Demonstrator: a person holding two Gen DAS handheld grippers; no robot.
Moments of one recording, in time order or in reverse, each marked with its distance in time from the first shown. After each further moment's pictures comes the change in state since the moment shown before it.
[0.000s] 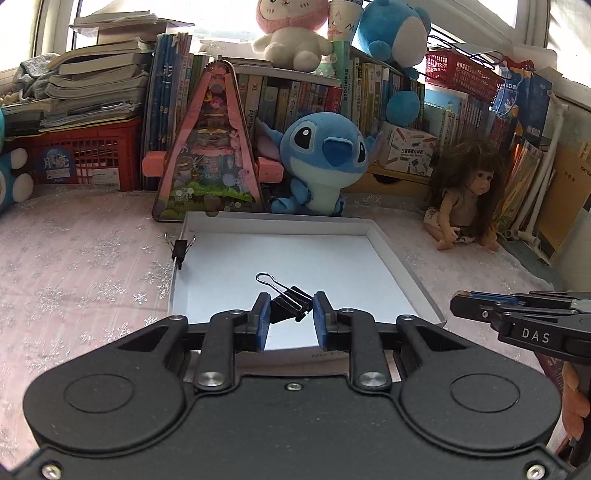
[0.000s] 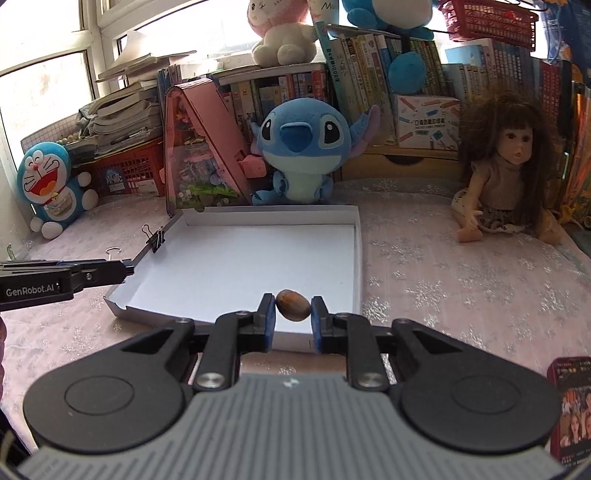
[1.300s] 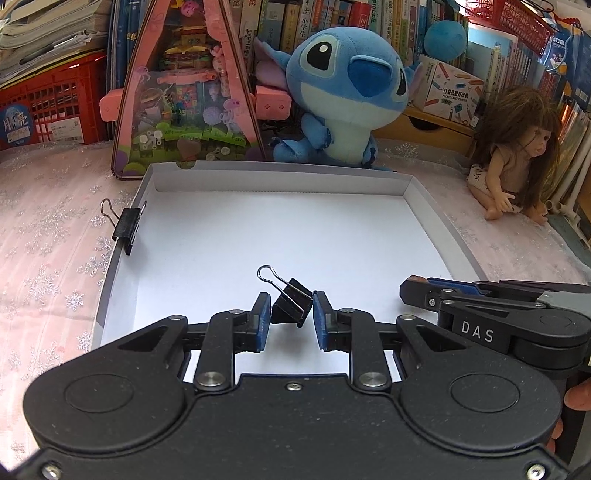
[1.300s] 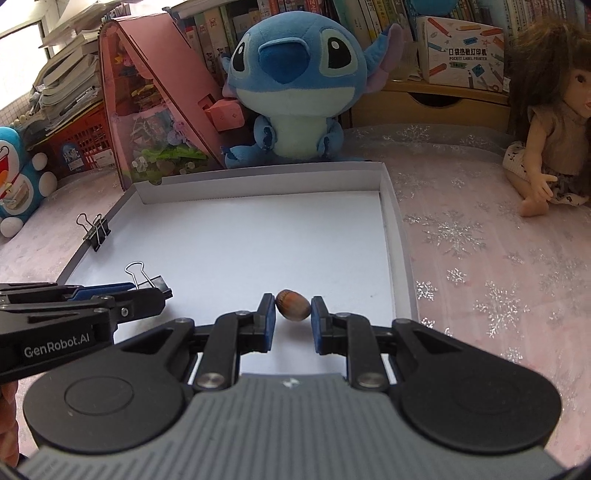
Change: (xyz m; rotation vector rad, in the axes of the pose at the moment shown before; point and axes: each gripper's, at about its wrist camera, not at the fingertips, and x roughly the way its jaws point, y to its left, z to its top) left arm 0.135 0.000 0.005 -0.018 0.179 0.051; right arm 0.133 -0.005 0.010 0.057 0.141 -0.011
